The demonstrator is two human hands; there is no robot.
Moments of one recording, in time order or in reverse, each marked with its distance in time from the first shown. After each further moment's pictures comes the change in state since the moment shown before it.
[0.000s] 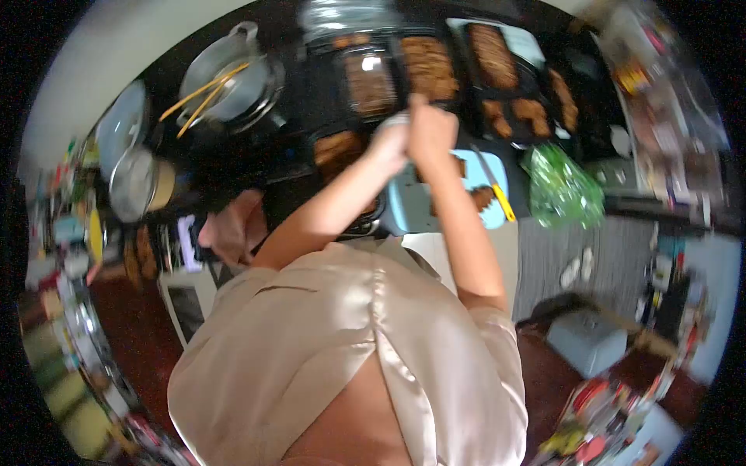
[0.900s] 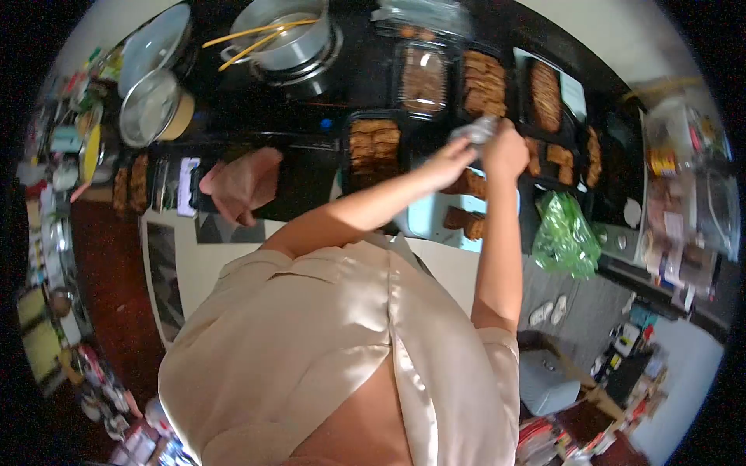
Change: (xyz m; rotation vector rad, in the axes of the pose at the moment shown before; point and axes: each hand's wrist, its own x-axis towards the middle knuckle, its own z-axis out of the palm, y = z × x) left_hand -0.016 -0.035 0.003 0.771 0.171 0.148; right_hand 0.021 0.051 0.003 -0.138 -0.001 0.196
